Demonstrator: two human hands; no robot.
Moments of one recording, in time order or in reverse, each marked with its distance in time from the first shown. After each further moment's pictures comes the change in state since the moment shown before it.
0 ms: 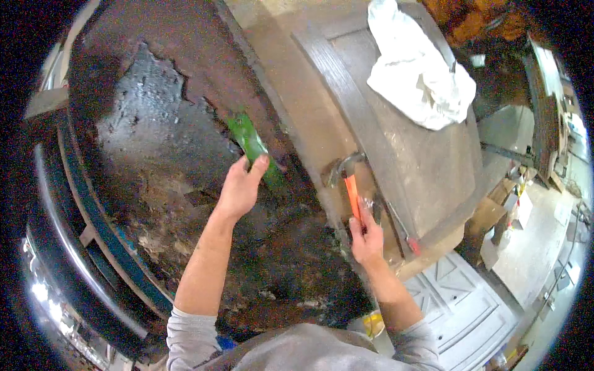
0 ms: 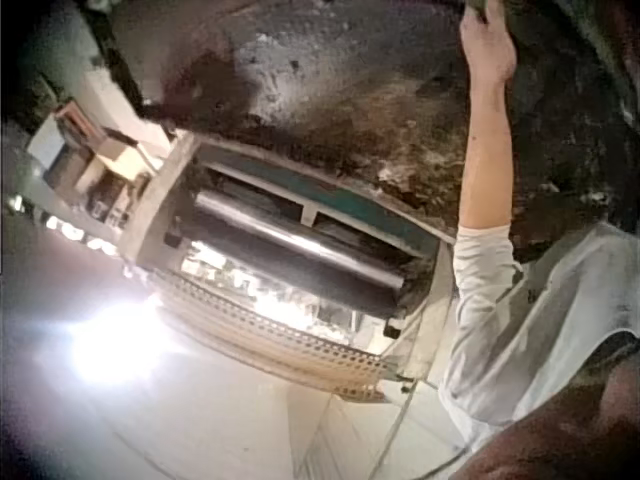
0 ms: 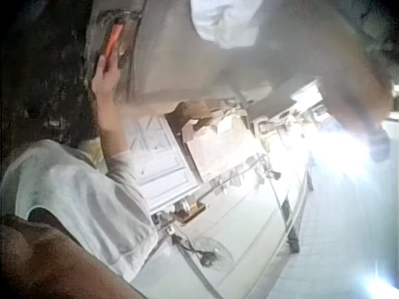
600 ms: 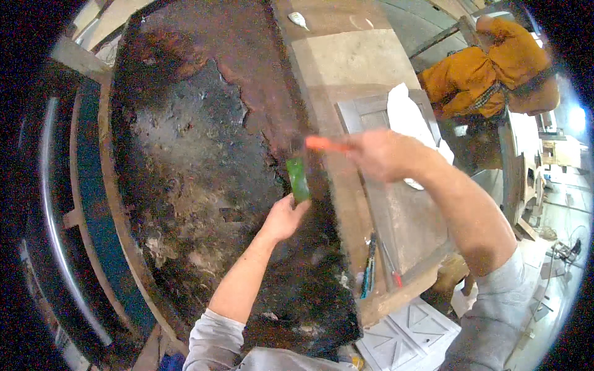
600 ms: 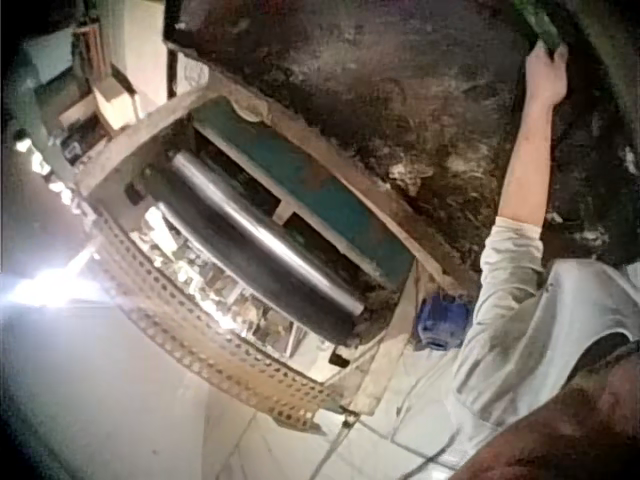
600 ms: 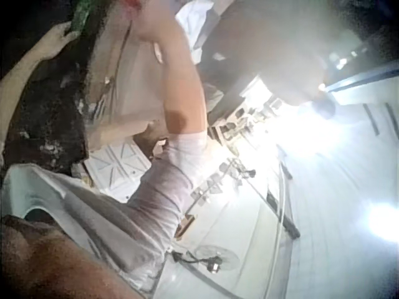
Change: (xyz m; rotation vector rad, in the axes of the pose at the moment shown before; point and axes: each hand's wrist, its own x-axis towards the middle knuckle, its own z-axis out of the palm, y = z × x) left_hand -0.011 -0.031 0.001 0.041 0.060 0.139; right_hand 0.107 -0.333 -0.059 -1.010 -0.546 -0.624
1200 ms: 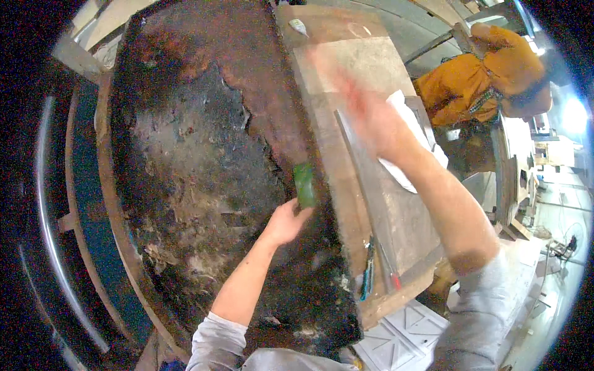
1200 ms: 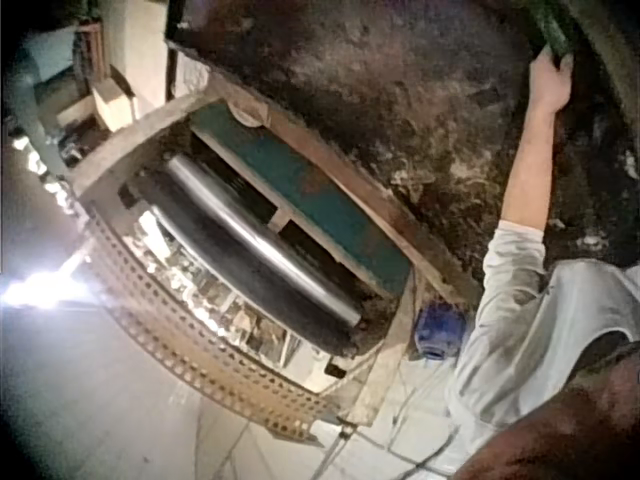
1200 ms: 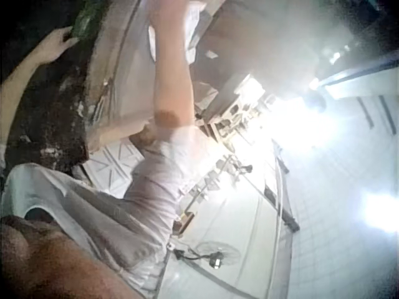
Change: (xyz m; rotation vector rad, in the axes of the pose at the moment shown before) left_hand -0.001 0.000 -0.003 0.005 -0.048 0.034; right_hand 0.025 -0.014 -0.001 0.234 0.663 0.010
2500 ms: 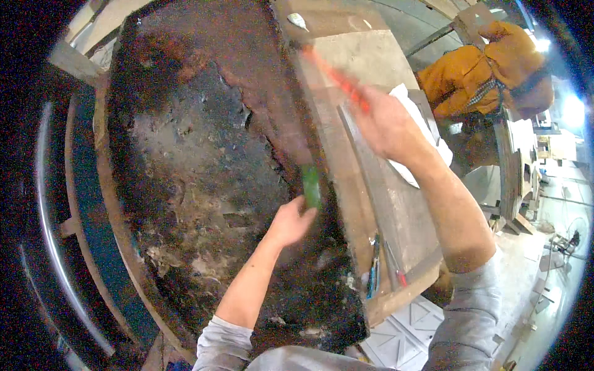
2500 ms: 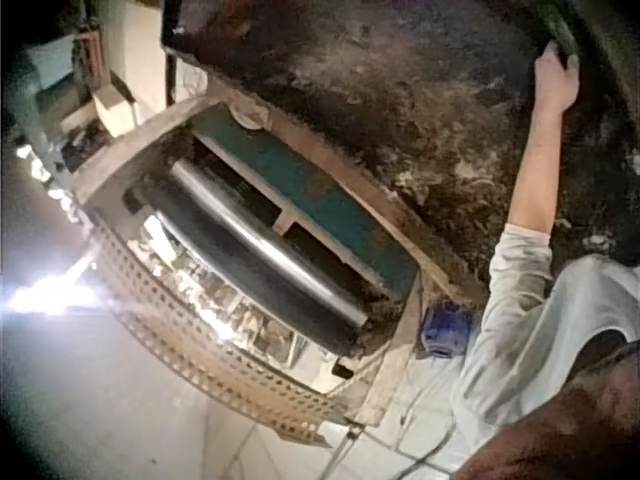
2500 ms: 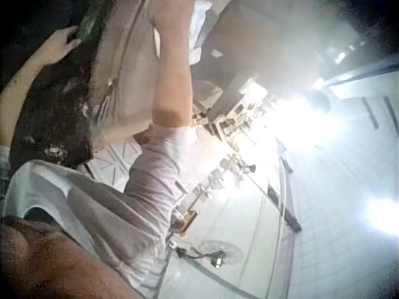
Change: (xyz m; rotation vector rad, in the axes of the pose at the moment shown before) left_hand 0.002 -0.010 0.005 0.109 0.101 0.089; right_hand 0.001 -0.002 -0.003 -0.206 -0.090 0.116
